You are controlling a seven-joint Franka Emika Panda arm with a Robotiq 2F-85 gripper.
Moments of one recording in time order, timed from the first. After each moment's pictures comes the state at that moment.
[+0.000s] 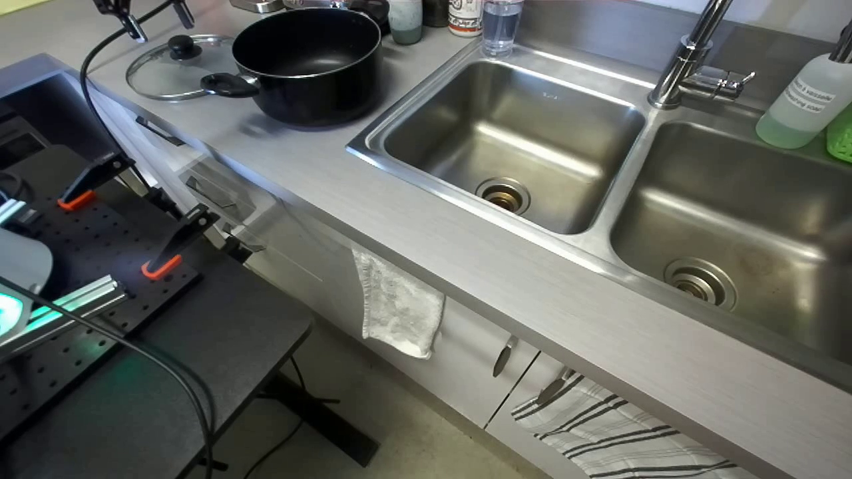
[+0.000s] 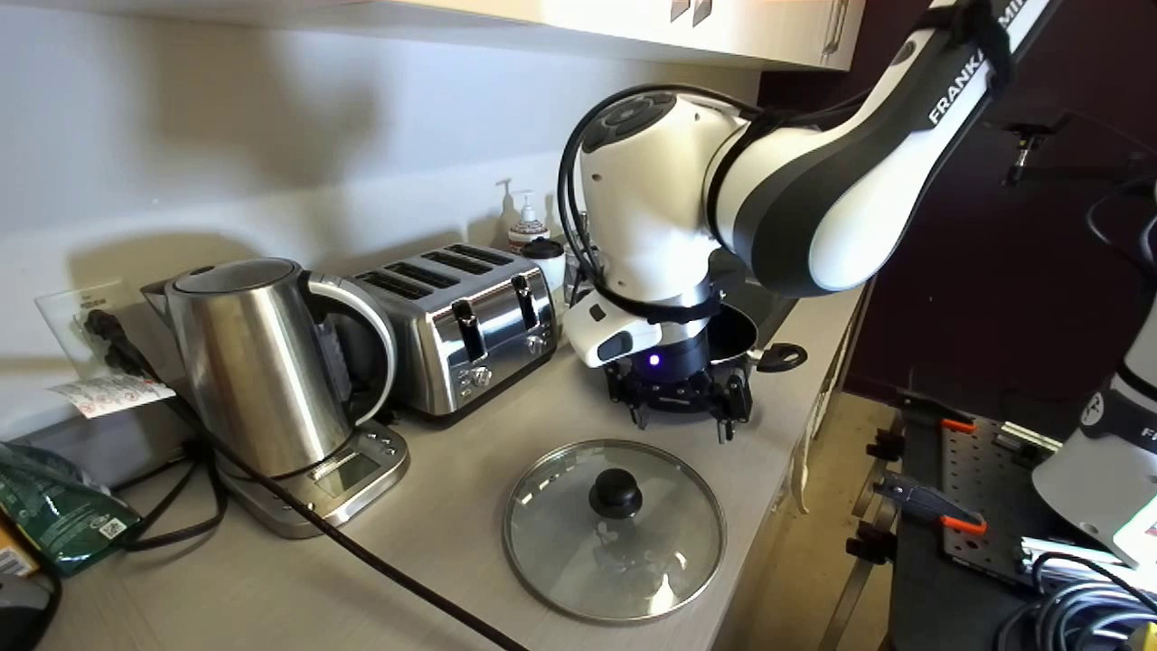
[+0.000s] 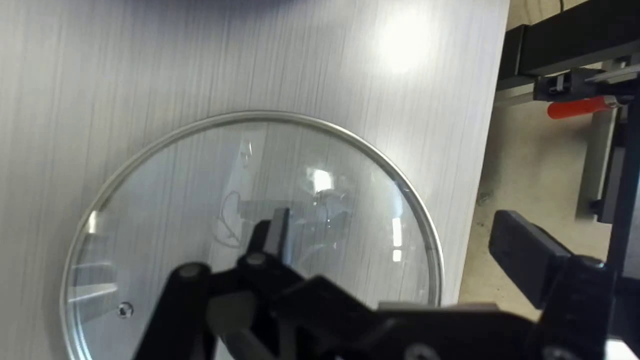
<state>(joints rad) 0.28 0.29 0.26 -2.26 -0.38 2.29 -0.90</state>
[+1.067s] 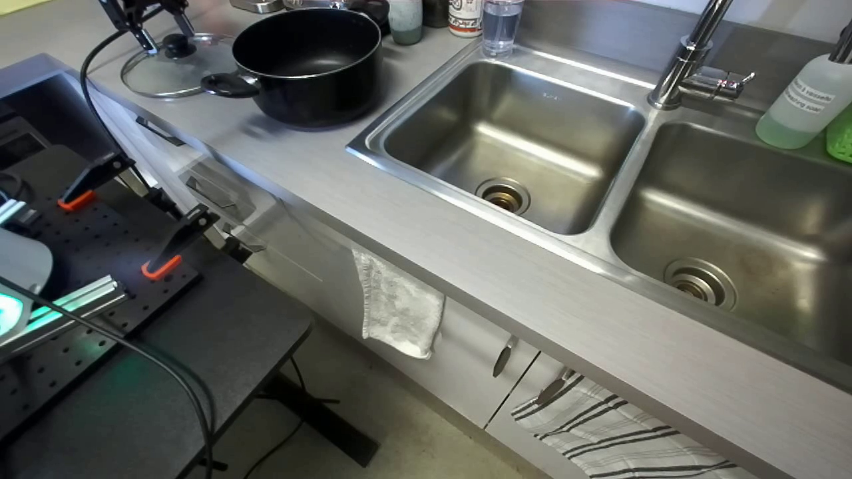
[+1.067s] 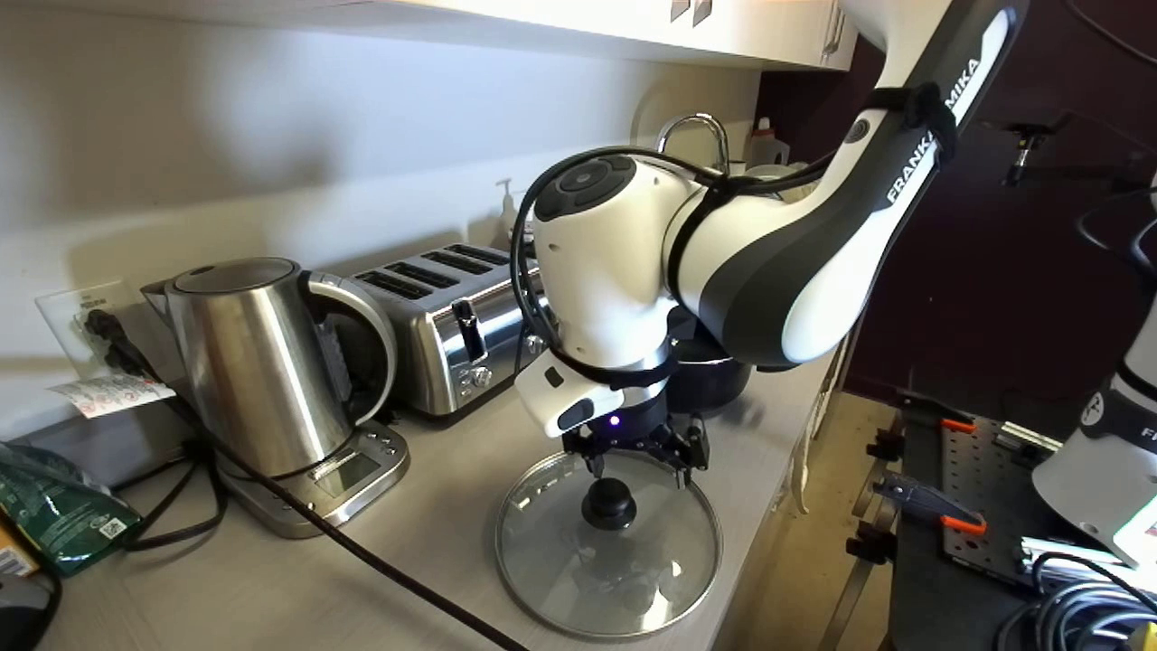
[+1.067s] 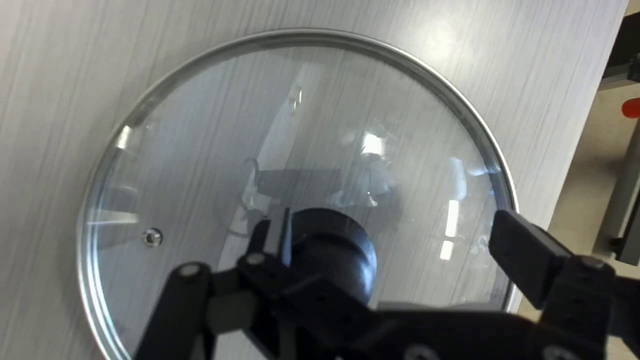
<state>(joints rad) 0.33 0.46 0.28 -2.12 -0.50 2.33 -0.90</state>
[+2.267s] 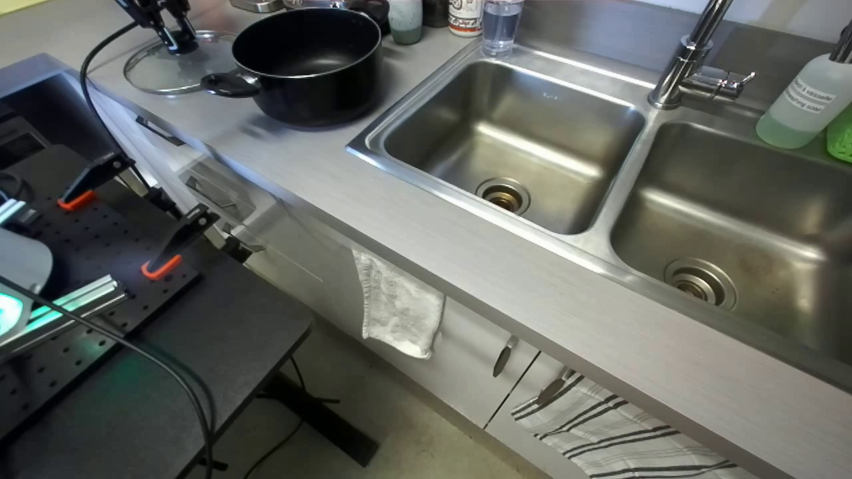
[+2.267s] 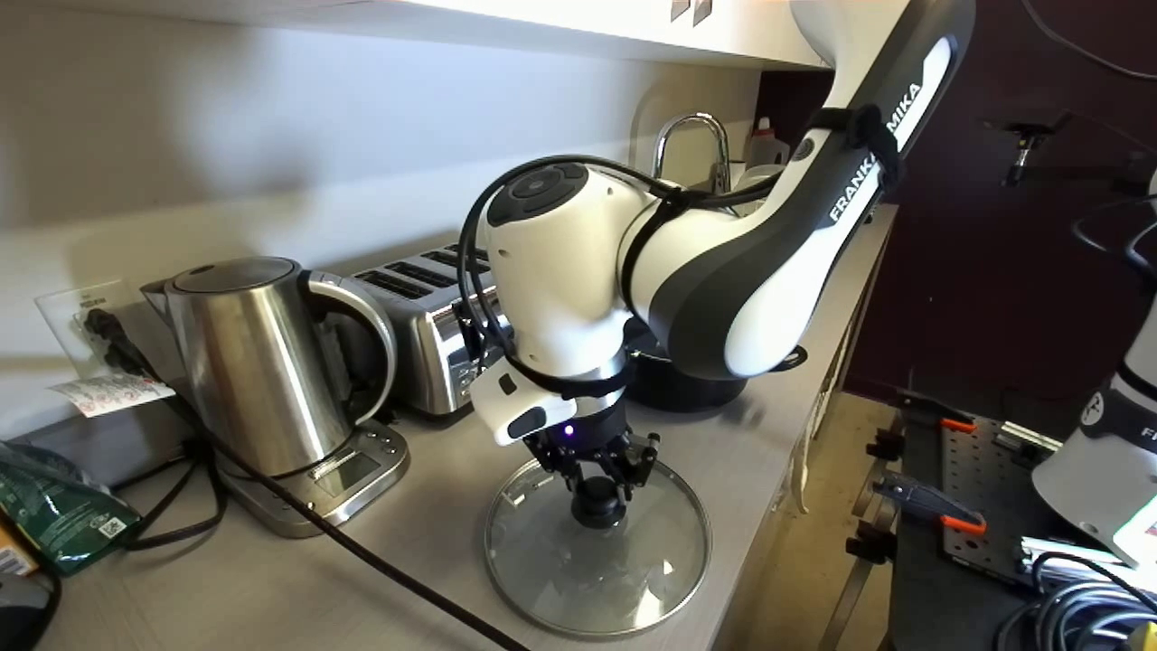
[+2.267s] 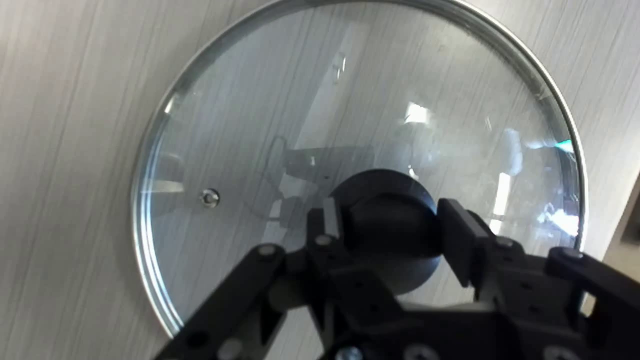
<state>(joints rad) 0.34 0.55 0.28 -1.99 -0.50 2.33 -0.90</state>
